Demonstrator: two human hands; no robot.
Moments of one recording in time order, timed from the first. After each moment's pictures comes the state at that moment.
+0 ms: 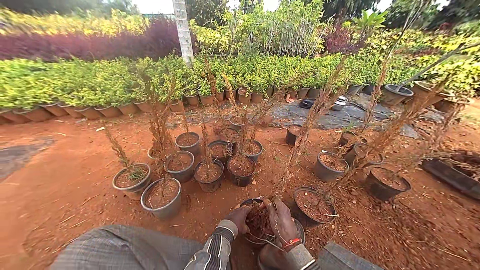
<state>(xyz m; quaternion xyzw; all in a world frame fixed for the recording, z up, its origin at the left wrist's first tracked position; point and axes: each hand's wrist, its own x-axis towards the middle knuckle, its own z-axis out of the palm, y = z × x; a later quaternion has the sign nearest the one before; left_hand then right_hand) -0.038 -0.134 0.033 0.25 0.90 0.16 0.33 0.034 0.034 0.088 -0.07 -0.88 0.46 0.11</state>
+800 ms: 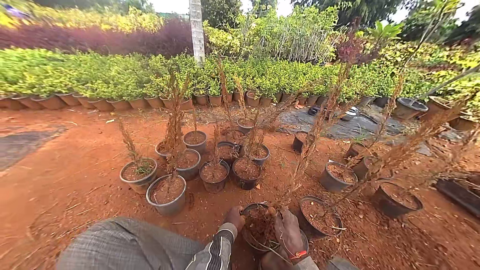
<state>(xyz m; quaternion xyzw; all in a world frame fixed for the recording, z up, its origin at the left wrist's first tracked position) -0.046 -0.151 0.012 0.01 0.90 0.32 0.30 0.044 0.028 0.092 -0.02 -0.90 0.39 0.17</state>
